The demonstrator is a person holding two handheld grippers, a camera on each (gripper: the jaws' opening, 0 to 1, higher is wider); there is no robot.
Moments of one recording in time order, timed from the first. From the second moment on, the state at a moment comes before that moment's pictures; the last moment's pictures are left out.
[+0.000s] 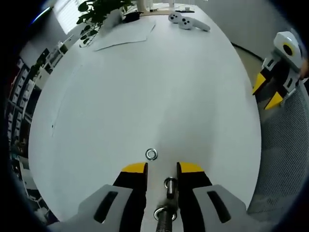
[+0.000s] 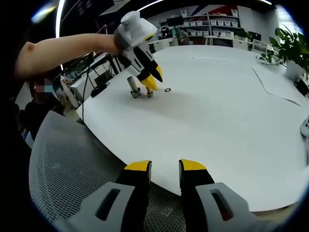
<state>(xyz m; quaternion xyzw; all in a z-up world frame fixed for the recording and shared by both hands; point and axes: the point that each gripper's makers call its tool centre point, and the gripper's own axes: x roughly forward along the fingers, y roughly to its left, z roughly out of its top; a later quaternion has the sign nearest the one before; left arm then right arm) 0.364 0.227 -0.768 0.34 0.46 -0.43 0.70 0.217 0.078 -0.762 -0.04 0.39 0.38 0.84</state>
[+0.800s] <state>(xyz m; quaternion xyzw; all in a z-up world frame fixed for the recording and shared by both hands) 0.379 0.221 -0.792 0.34 0.50 -0.44 0.66 0.219 0.079 -0.760 -0.04 0.38 0.38 0.84</state>
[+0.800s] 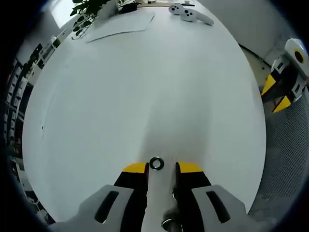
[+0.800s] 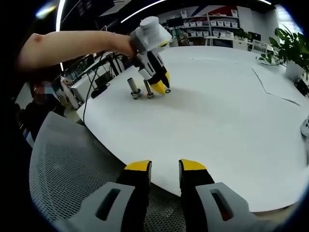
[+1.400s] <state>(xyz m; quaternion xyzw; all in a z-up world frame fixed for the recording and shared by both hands) 0.381 0.222 -0.796 0.35 0.49 -0.45 0.66 0.221 0.078 -0.759 -0.04 0.38 0.38 0.84</state>
